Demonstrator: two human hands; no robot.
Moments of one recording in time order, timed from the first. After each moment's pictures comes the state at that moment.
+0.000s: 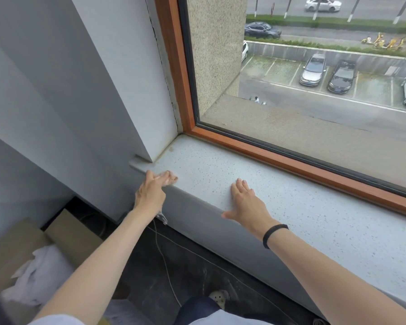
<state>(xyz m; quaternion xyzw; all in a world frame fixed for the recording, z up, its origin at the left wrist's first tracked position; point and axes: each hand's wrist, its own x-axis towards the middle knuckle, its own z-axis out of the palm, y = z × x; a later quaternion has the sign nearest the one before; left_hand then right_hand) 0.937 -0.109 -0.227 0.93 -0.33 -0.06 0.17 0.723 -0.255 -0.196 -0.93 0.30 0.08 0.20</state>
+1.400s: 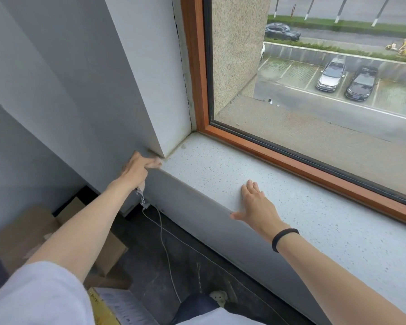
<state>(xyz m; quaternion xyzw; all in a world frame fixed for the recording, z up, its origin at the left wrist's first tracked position) 1.033 -0.100 -0.207 0.94 -0.27 -0.11 0.16 0.726 -0.268 -0.186 -0.93 0.30 0.08 0.20</state>
